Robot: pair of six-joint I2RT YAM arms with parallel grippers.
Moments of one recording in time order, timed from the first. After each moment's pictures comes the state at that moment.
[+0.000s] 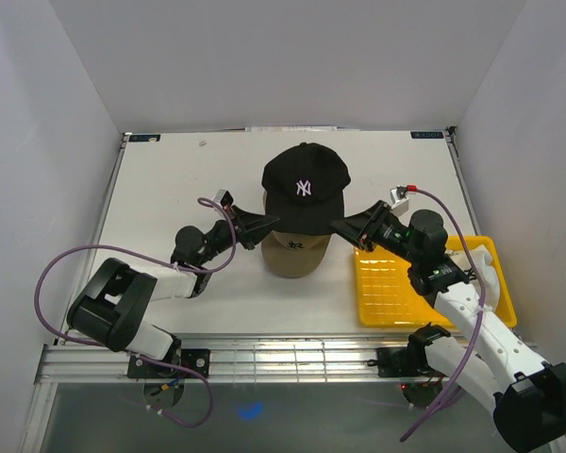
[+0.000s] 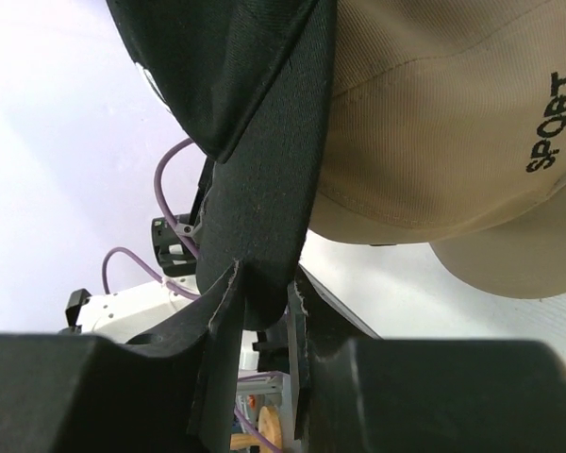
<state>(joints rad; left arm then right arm) -0.48 1.46 0.40 1.36 0.57 -1.95 0.39 0.85 0.55 0.17 -0.51 1.23</state>
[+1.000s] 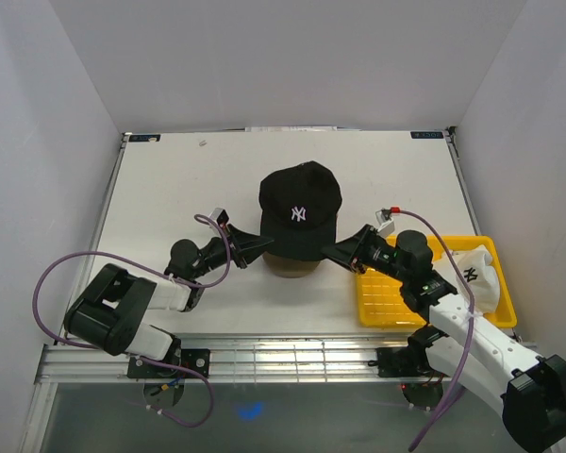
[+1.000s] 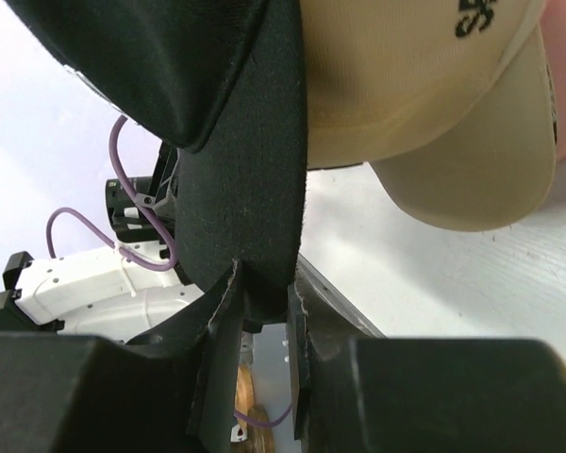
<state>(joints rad) -0.43 1.43 0.26 1.37 0.66 -1.92 0.50 0.82 0.37 0.25 -0.47 1.19</state>
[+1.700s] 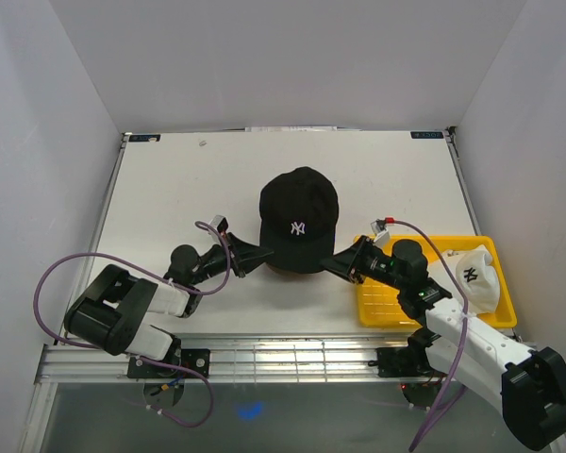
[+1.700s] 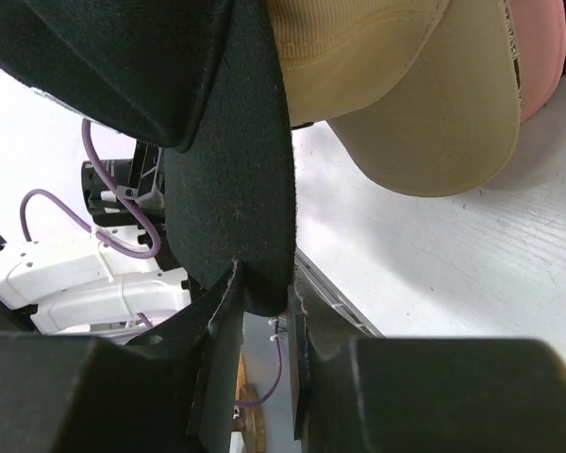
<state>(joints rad) -0.44 1.43 0.18 1.37 0.70 -1.83 0.51 0.86 0.26 0.33 -0.51 1.19</state>
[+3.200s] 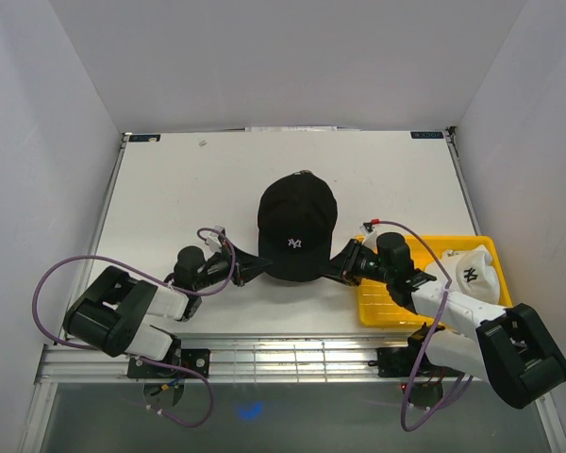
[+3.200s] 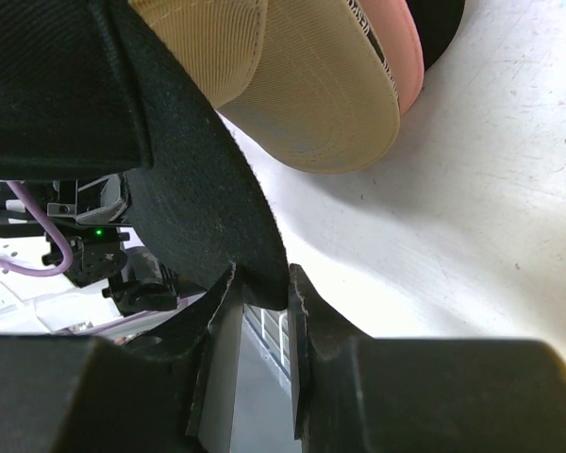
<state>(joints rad) -0.44 1.43 0.15 1.13 0.63 -1.65 0.51 1.12 0.30 0.31 -0.52 1.05</state>
